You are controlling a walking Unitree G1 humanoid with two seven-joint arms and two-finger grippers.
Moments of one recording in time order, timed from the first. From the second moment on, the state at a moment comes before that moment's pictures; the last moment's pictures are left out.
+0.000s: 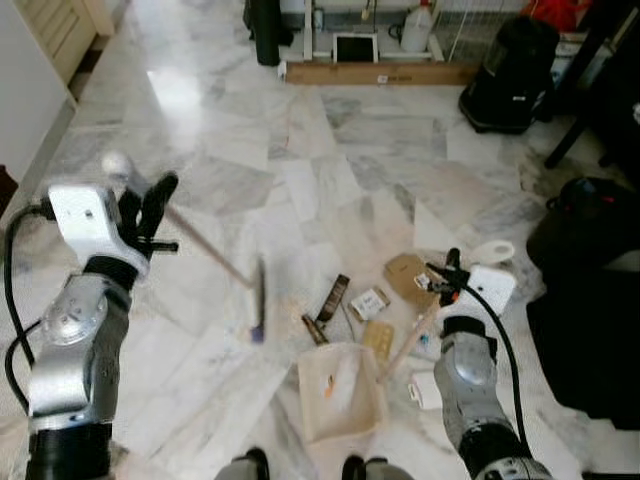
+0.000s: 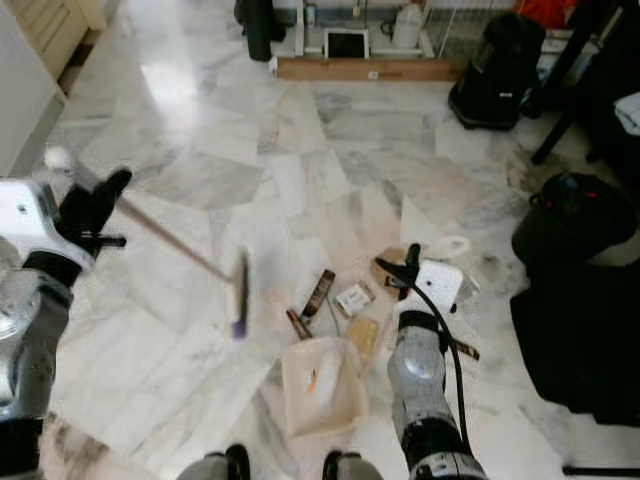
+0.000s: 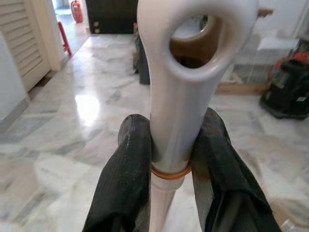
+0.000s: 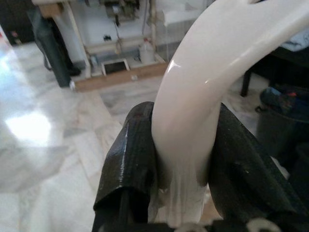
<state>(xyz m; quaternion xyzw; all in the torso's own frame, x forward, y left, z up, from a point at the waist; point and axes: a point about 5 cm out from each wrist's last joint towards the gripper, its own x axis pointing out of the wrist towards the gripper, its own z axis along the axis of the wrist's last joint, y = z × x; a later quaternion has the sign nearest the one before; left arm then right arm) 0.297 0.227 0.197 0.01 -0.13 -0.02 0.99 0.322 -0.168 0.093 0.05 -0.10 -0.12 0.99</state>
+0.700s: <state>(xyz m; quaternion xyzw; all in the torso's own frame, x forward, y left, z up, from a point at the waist) 0.286 0.205 0.143 0.05 -0.11 0.02 0.99 0.314 -0.162 0.119 0.06 -0.13 -0.10 0.98</state>
